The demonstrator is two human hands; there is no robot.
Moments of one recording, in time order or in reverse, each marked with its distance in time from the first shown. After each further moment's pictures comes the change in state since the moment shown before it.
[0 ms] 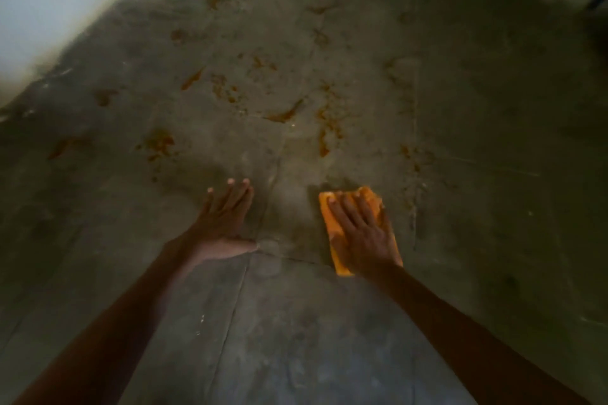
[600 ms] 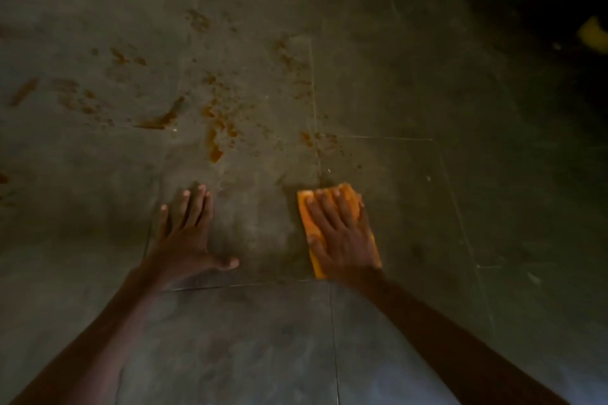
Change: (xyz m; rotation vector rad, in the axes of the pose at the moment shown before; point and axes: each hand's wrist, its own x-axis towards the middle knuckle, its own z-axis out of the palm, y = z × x) left_hand 0.083 0.097 0.039 -0.040 0.050 0.037; right_hand -0.052 0.110 -0.005 0.026 -0.003 0.219
